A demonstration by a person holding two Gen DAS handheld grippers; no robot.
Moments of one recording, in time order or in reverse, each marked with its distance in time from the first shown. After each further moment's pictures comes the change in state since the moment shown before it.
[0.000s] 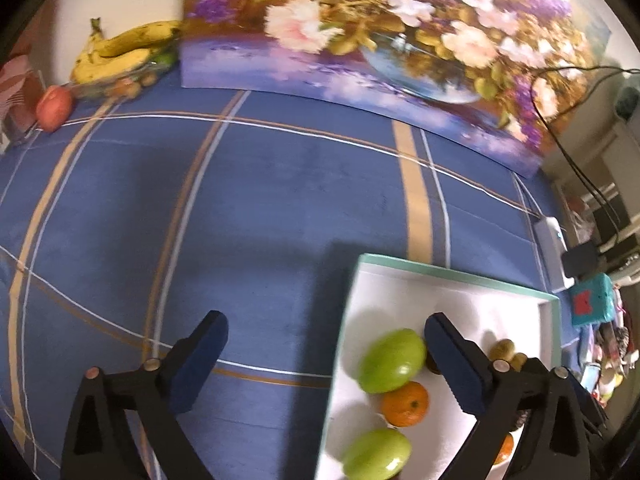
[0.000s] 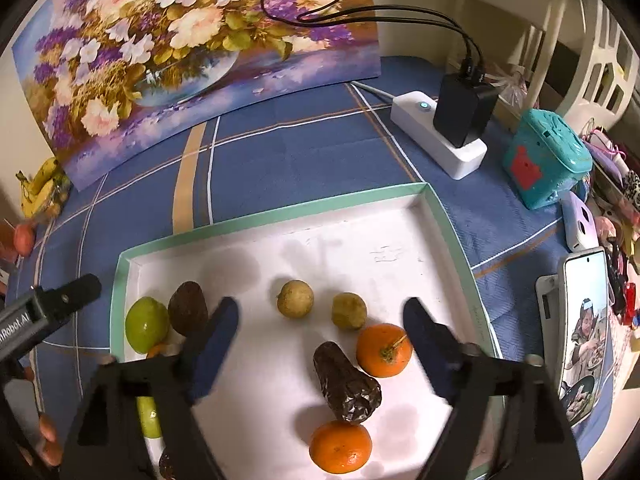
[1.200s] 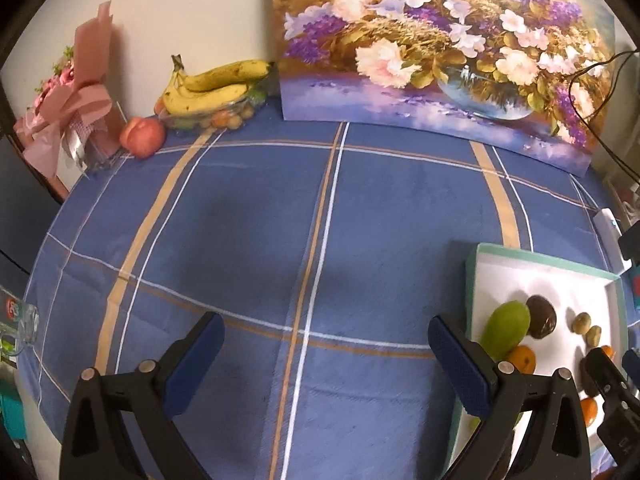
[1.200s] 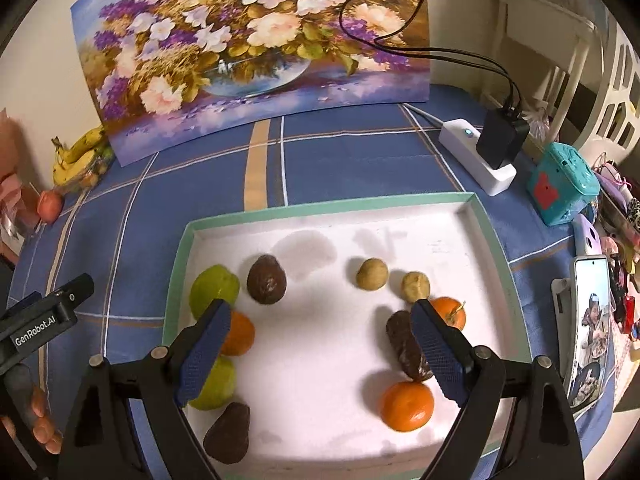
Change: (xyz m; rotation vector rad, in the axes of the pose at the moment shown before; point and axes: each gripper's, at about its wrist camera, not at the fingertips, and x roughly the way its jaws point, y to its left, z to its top) left arm -0.046 0.054 -0.033 0.058 -0.125 0.260; right arm -0.033 0.056 -0.032 -0.106 -0.065 0.036
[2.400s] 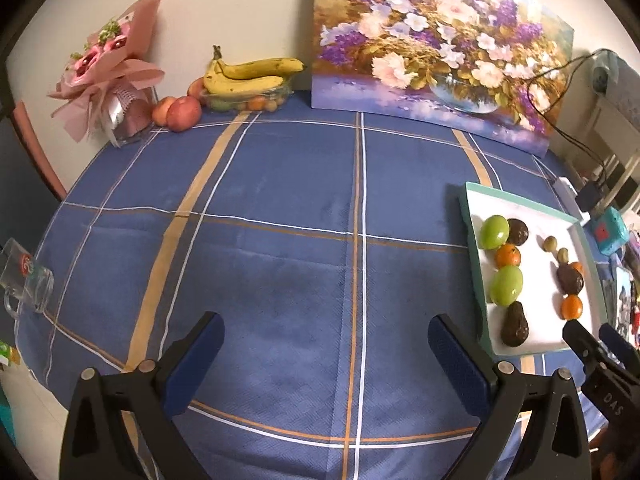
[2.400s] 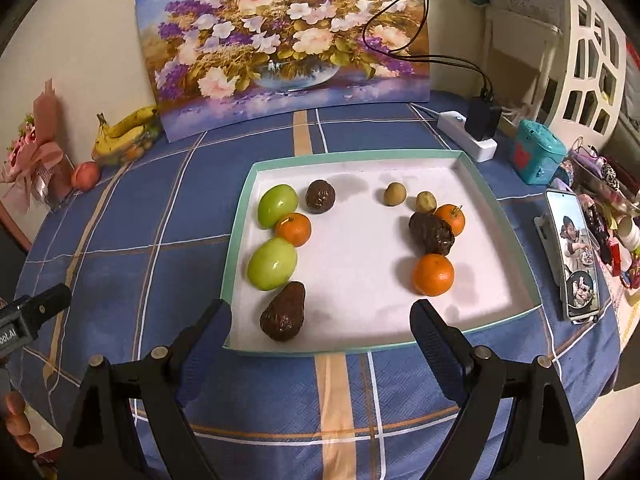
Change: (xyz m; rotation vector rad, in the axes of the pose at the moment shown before) left arm -0.082 0.078 -0.084 0.029 -0.034 -0.103; right arm -0.071 0.034 -0.100 -0.019 -0.081 0.026
